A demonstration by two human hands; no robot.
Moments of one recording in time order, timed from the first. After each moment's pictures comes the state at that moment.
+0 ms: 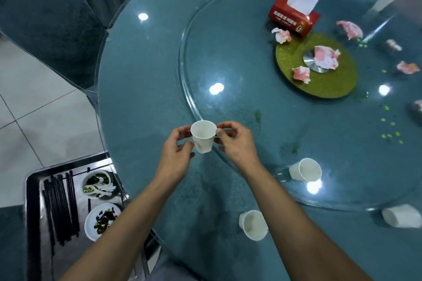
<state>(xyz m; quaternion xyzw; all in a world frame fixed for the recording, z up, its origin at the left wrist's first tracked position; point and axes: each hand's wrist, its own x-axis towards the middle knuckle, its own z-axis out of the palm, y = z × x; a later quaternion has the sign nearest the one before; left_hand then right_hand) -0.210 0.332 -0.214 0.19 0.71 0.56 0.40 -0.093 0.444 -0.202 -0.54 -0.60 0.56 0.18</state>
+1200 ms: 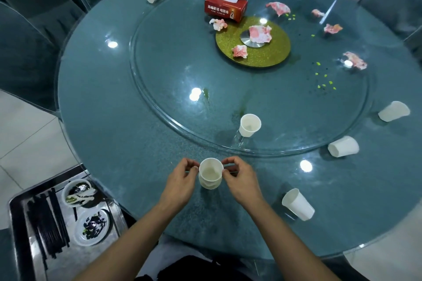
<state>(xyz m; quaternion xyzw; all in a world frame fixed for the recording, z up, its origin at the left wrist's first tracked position) -0.029 0.259 -0.224 0.32 0.75 0.37 0.45 0.136 0.324 -0.226 -0.61 -0.59 0.50 0.19</state>
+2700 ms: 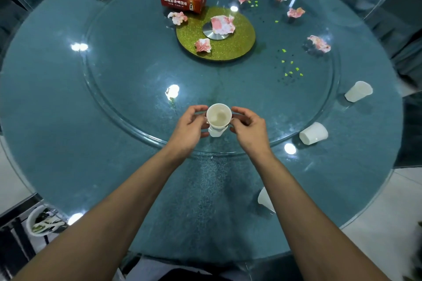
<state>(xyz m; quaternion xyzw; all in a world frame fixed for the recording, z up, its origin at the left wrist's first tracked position) 0.035 0.411 -0.154 0.33 0.61 0.46 0.55 0.189 0.450 -0.185 -0.60 -0.47 0.51 0.40</state>
